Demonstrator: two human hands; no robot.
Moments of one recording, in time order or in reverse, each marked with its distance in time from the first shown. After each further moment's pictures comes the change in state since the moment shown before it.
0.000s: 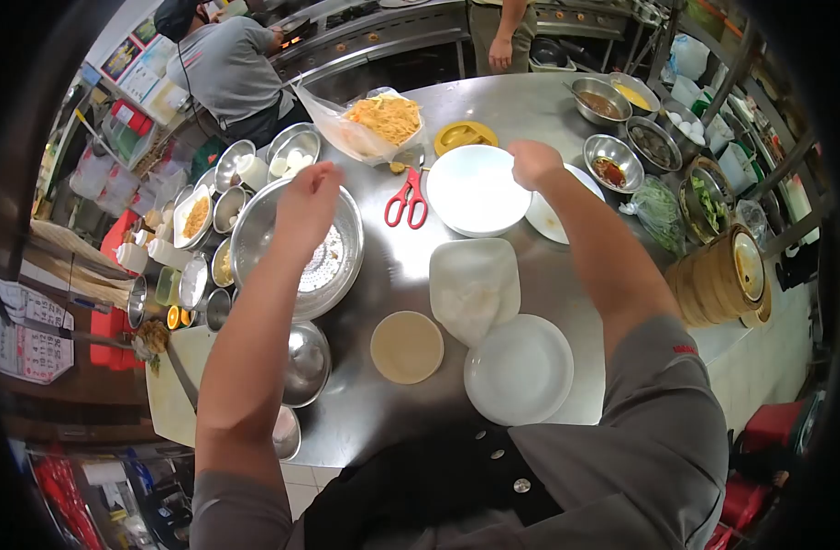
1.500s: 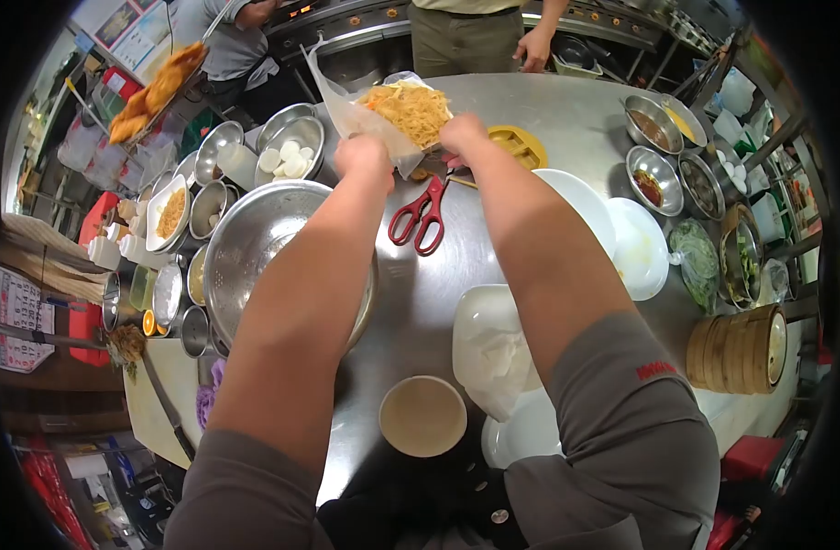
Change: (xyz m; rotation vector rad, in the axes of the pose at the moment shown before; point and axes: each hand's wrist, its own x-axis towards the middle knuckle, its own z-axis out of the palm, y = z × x) left_hand 0.178 -0.094 0.119 -0.289 0.311 -0.671; right_hand 0.180 -0.145 0.072 0.875 -0.257 0.265
